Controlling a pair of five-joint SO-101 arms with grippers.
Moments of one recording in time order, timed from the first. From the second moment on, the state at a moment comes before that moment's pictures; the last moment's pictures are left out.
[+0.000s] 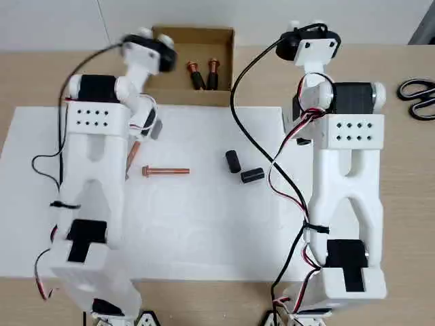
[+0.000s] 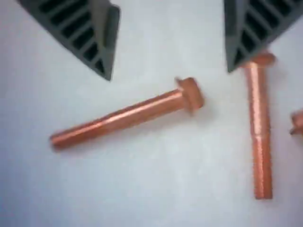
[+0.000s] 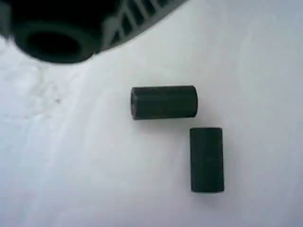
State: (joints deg) left arm 0.1 12.0 -26.6 99.4 -1.5; right arm -3.6 2.1 -24.6 96.0 7.3
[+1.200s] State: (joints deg) left arm 2.2 32.0 -13.6 90.2 79.5; right arm -3.6 2.1 -24.6 96.0 7.3
